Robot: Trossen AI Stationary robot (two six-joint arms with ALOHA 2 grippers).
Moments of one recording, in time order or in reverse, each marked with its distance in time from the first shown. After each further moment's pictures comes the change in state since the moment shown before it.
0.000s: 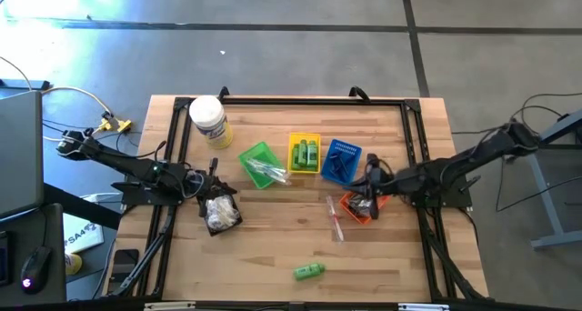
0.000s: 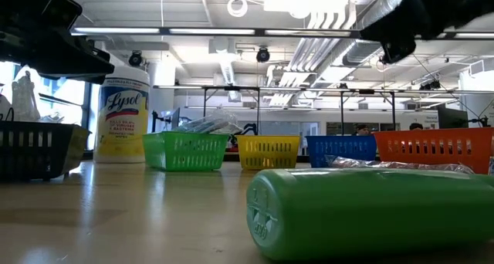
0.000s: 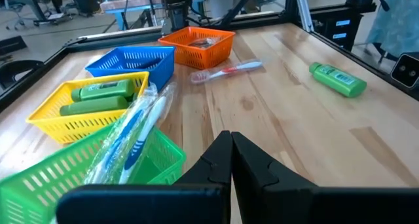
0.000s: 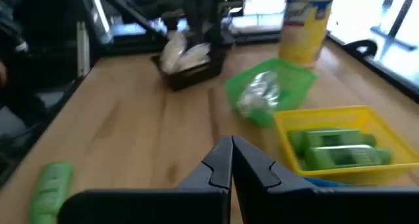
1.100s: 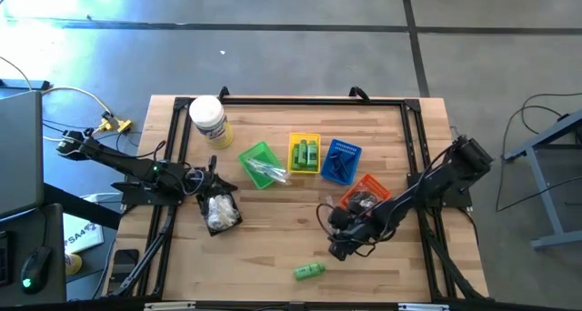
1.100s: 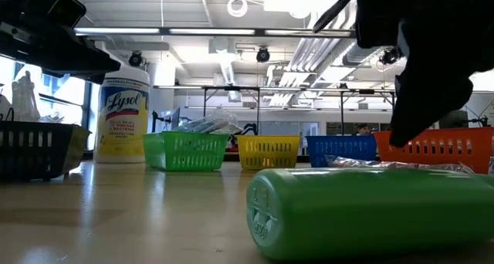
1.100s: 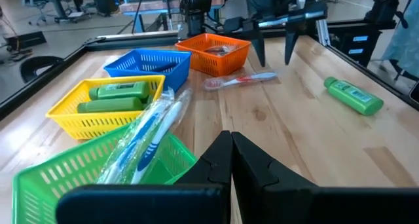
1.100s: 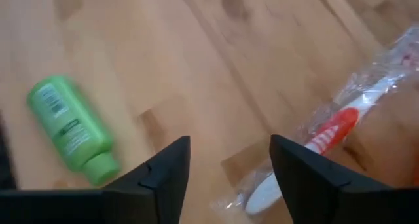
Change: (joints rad) left arm 0.000 0.000 0.001 0.027 -0.061 -0.050; right arm 0.217 0.829 0.550 -0.495 -0.105 0.861
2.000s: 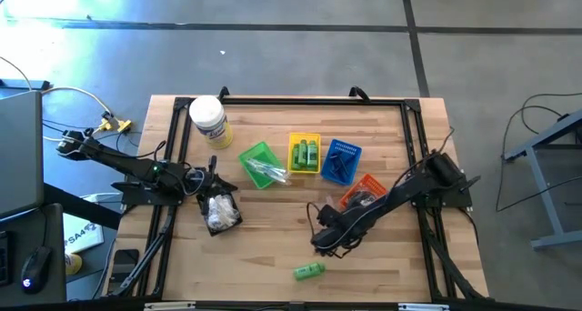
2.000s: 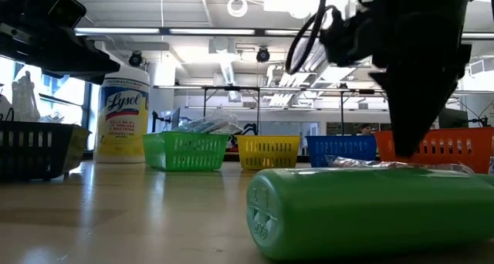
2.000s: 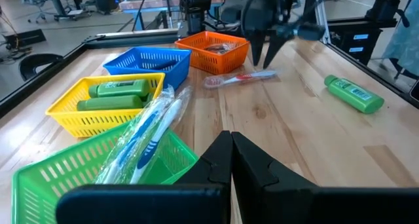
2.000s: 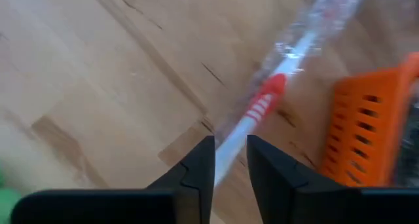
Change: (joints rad) left arm 0.000 0.001 0.001 -0.007 0.001 -0.003; right arm -0.075 0.266 0.416 -0.640 -0.074 0.125
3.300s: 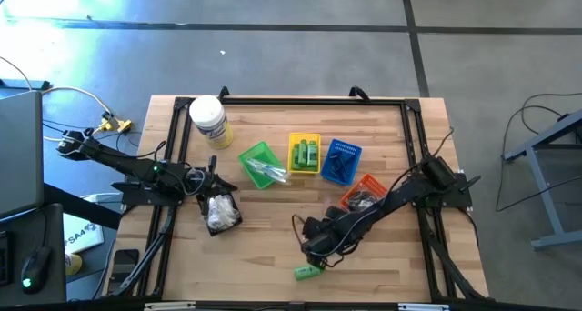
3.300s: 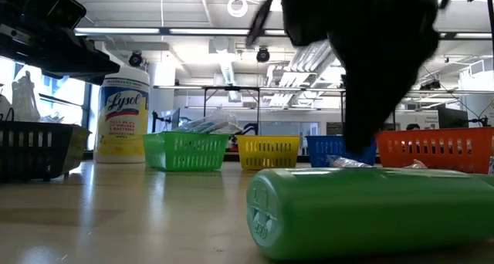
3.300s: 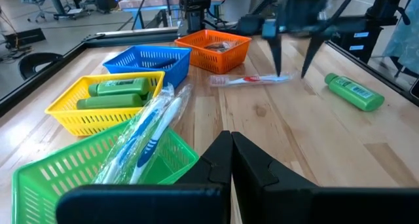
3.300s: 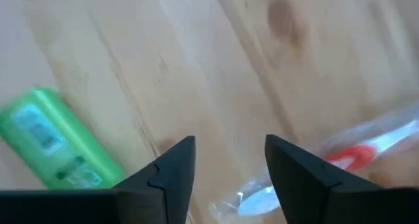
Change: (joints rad) left arm 0.000 0.000 0.000 -0.006 0.001 0.001; right arm 0.009 0.069 0.078 0.221 -0.007 -0.244
